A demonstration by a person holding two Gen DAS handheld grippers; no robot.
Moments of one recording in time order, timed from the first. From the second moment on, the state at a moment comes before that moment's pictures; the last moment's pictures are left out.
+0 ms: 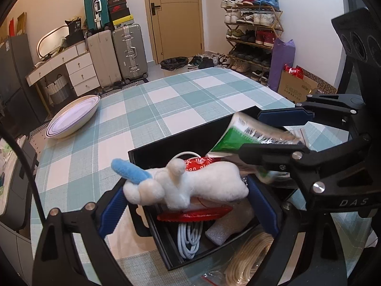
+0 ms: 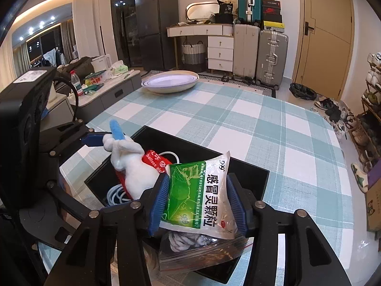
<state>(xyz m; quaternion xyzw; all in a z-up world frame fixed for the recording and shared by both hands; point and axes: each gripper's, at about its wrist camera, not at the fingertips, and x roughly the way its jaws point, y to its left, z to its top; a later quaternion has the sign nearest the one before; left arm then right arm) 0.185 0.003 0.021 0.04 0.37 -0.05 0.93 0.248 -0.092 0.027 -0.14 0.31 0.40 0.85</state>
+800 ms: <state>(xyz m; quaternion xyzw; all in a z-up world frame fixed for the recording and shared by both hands) 0.120 0.023 0.043 -0.02 0.34 -0.04 0.94 0.199 -0.163 0.038 -0.07 0.30 0.37 0.88</state>
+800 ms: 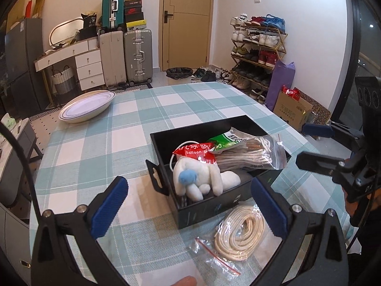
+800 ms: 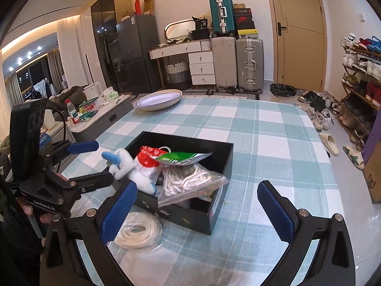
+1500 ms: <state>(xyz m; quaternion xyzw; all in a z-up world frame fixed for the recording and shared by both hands) 0.055 0.051 0.035 -0.01 0.32 -0.01 0.95 0.162 -0.166 0.016 -0.09 0.32 0.38 0.86</state>
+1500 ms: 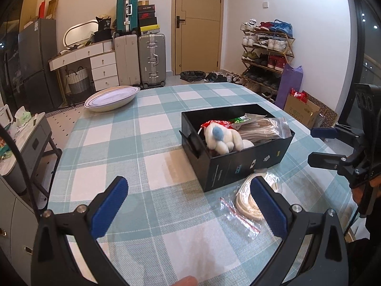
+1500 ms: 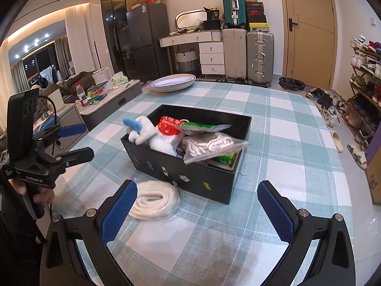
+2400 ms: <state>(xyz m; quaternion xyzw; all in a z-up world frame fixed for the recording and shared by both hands) 0.068 0.043 0.000 0.01 0.37 0.01 0.93 0.151 -0.077 -0.042 -0.15 0.40 0.40 0.81</state>
